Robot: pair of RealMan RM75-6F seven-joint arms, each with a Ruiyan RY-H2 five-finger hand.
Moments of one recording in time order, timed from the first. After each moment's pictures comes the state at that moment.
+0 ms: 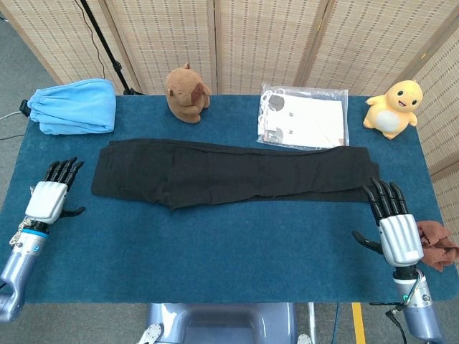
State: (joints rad) left arm -0.44 -1.58 -0.04 -0.71 1.50 1.23 -0.40; right arm 0.25 -1.35 0.07 -1.36 -1.59 1.64 0.04
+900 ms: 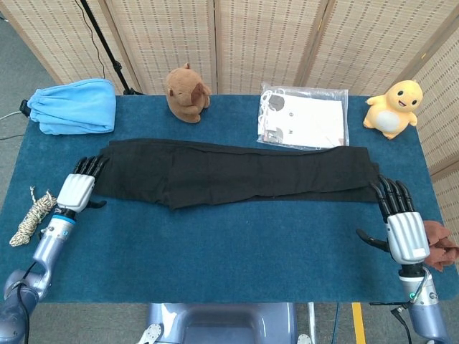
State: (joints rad) left arm -0.57 -1.86 -0.02 -0.24 1.53 1.09 -0.60; right arm 0.23 -1.32 0.10 -1.37 -1.58 1.60 0.12
